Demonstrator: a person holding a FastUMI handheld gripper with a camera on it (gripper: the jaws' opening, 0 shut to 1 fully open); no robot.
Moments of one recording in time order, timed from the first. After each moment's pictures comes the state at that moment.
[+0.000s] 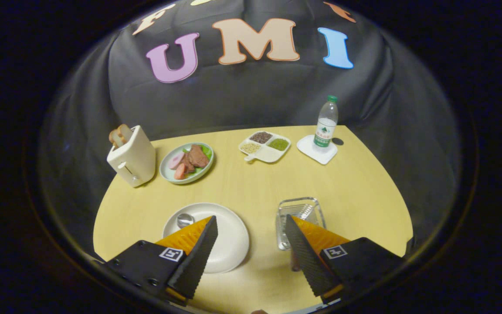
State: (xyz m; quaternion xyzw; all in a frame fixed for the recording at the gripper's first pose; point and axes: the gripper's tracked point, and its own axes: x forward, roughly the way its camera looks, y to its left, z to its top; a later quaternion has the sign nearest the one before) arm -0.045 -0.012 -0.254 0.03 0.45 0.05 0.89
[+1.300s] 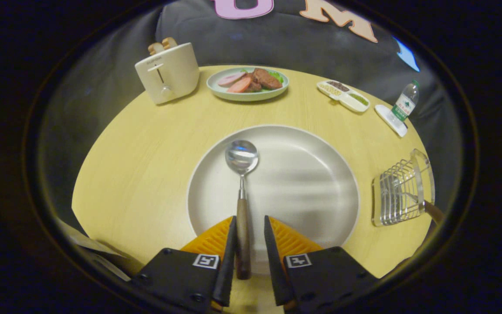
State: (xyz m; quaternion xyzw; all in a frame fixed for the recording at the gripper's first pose) arm -0.137 0.117 -0.392 -0.06 0.56 0.16 0.81
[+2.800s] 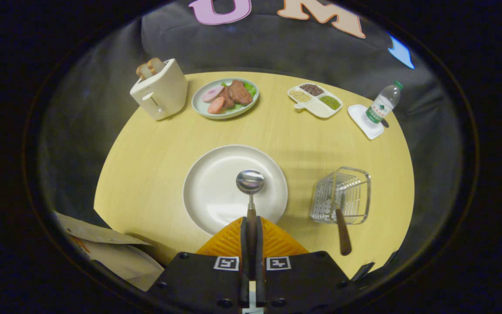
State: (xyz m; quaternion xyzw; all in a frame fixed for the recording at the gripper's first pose) arm -0.096 0.023 -0.272 -0.06 0.61 0.15 0.78
